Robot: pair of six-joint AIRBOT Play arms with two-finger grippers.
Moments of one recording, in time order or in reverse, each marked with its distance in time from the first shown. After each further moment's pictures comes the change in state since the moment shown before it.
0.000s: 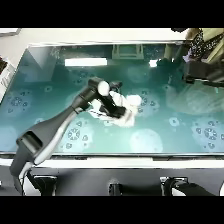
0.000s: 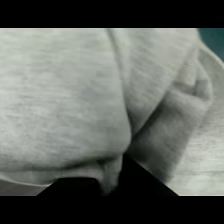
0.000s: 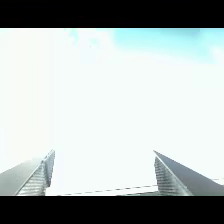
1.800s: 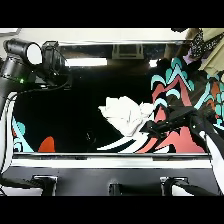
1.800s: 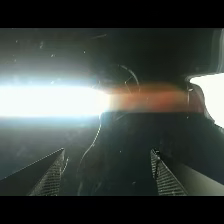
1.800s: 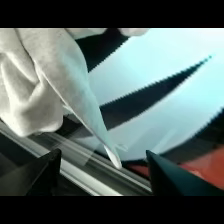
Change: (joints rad) left arm 0.381 0.359 0.011 0.409 -0.210 0.058; right arm -0.207 -0.073 -1.228 0.863 0.585 -0.506
